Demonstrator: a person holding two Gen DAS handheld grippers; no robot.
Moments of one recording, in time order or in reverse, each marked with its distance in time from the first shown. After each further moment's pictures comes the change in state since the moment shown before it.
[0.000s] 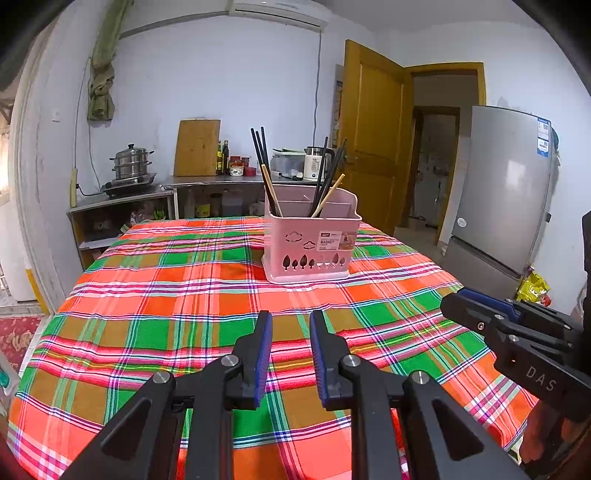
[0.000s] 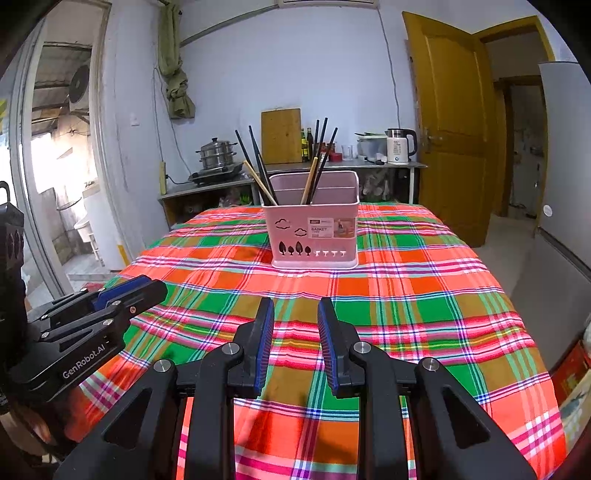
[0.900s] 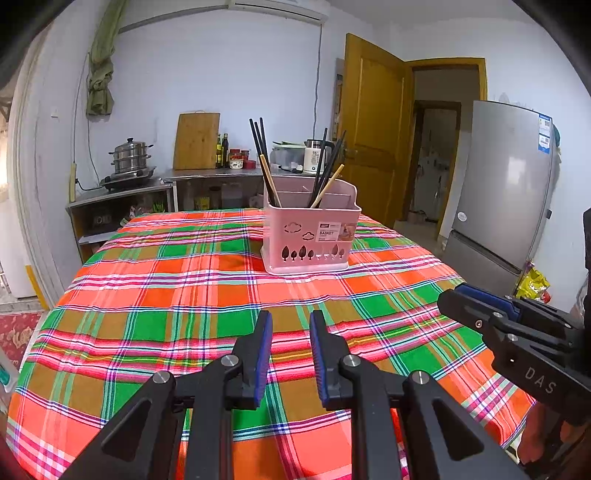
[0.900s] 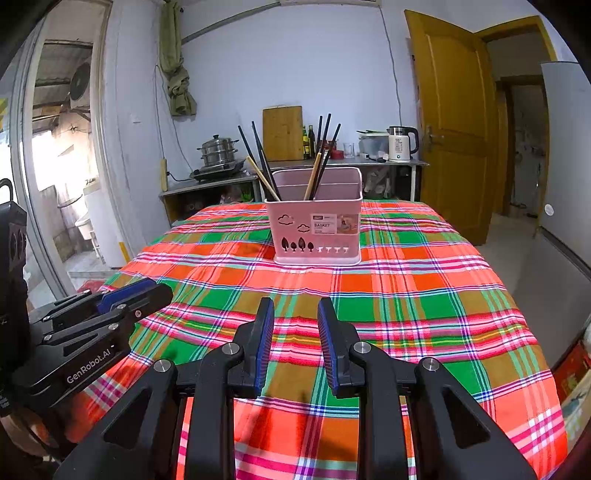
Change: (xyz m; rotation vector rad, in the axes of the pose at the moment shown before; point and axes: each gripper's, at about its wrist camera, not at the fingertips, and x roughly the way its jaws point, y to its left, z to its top) left arm 0.002 0.001 -0.004 0.000 0.027 -0.002; right arm 0.001 0.005 0.000 0.002 0.011 0.001
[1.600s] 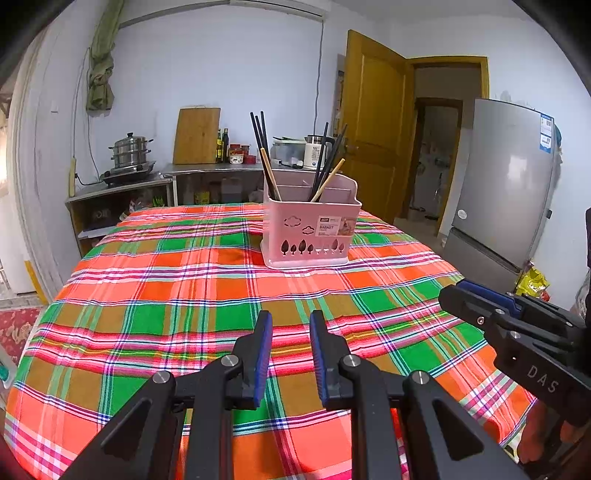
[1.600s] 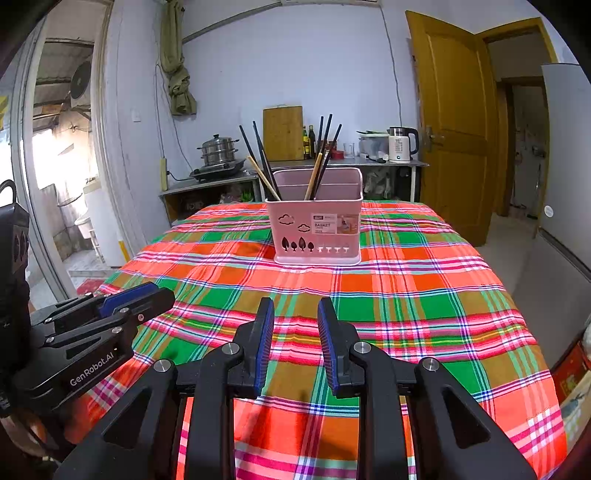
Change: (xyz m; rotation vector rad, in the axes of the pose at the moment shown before) left arm 0.002 -0.001 -0.003 -0.011 0.020 -0.008; right arm 0.002 -0.001 -0.001 -0.002 0.001 0.000
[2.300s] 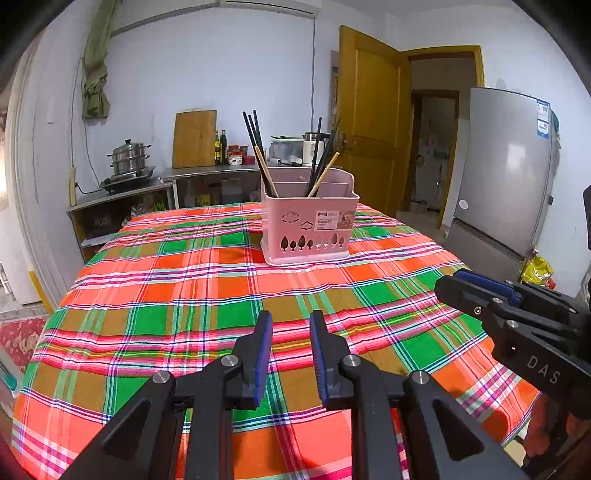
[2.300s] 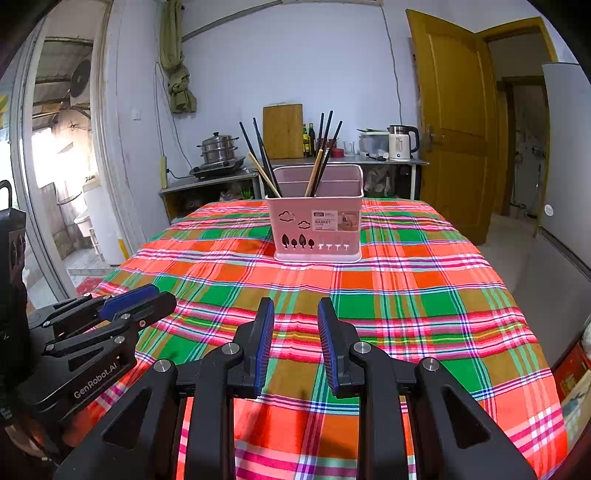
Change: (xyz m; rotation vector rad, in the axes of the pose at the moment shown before) left arm -0.003 -0.010 -0.005 0.051 0.004 0.026; right arm 0.001 0.000 -0.003 -0.005 0.006 -0.002
